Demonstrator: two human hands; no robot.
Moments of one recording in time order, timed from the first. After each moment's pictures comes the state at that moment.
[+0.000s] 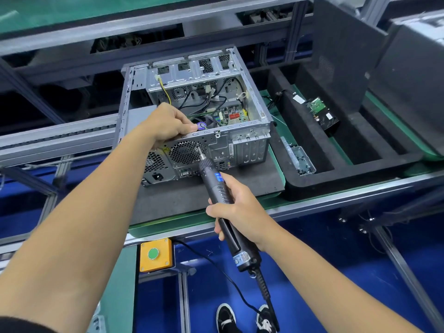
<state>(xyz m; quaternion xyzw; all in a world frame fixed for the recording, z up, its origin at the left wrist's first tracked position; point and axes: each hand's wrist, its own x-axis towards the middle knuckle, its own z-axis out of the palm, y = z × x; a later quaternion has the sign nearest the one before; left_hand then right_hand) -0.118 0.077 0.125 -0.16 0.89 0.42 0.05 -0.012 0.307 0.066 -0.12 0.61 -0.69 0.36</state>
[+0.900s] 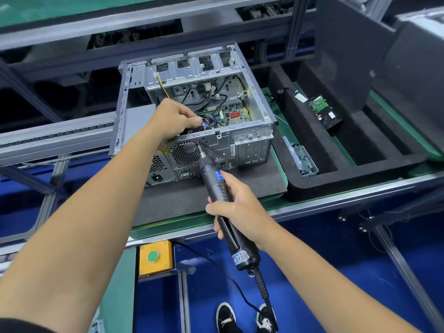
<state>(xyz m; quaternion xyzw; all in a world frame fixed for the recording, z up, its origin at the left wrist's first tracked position) -0.131 0.082 0.118 -0.15 0.90 0.41 -0.01 -0.021 0.299 0.064 -0.12 0.61 -0.69 0.36</state>
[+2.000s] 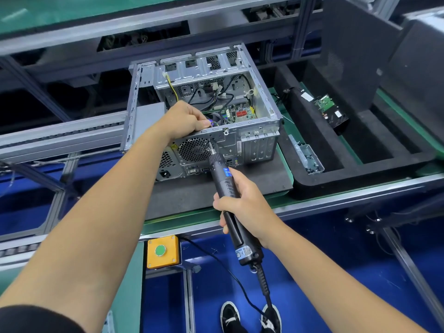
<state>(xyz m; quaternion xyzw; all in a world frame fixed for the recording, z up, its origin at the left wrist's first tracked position) -0.119 0.087 0.123 -0.12 0.90 0.41 0.04 -0.011 0.300 0.070 -0.11 0.61 -0.70 0.35</state>
